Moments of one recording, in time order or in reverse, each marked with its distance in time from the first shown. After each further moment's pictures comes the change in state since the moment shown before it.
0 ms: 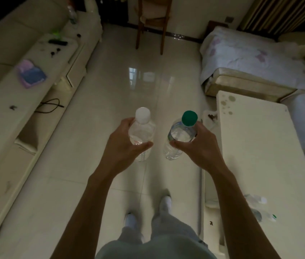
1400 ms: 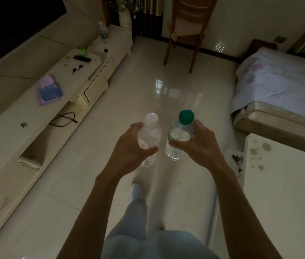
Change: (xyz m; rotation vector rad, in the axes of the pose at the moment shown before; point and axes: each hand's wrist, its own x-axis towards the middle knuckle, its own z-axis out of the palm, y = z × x) left_hand 0.304 0.039 0.048 0.083 0.111 -0.140; right_hand 0.359 0.022 -0.016 0.012 -0.215 -0.144
